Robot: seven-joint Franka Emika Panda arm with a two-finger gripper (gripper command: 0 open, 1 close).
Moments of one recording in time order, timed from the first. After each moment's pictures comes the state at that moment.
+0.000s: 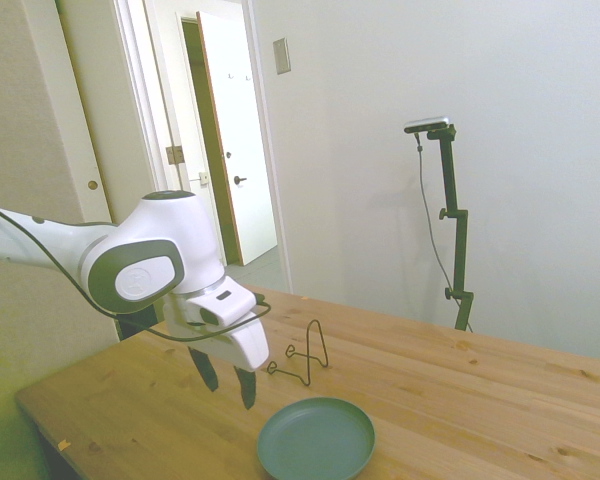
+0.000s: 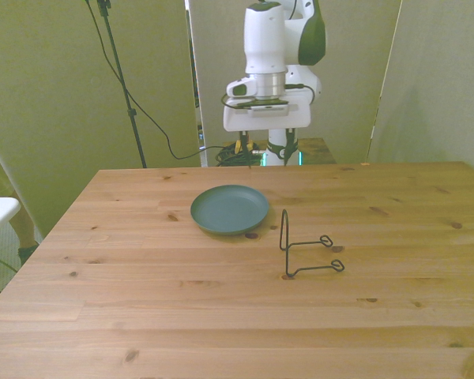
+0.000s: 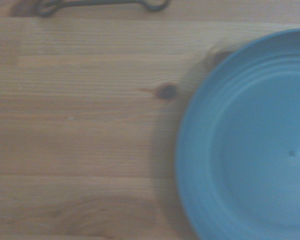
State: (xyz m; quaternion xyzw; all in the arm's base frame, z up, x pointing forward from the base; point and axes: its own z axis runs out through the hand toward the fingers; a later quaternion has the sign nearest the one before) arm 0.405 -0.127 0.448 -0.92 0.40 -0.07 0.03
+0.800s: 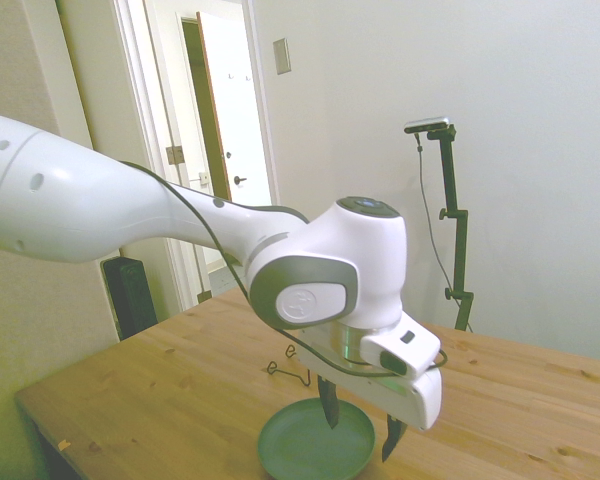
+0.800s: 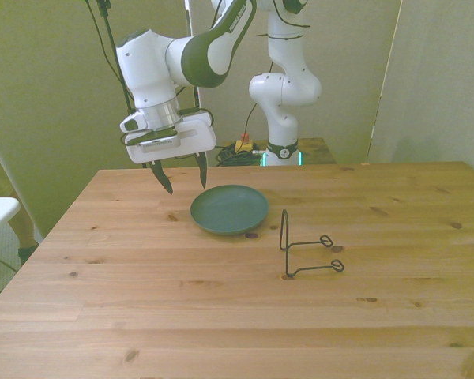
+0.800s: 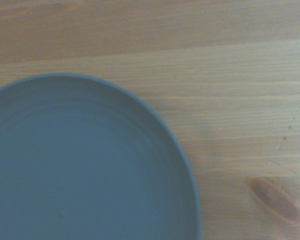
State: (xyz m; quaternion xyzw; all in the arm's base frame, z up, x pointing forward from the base) arm 0.460 -0.339 0.406 -0.90 0.42 0.01 0.09
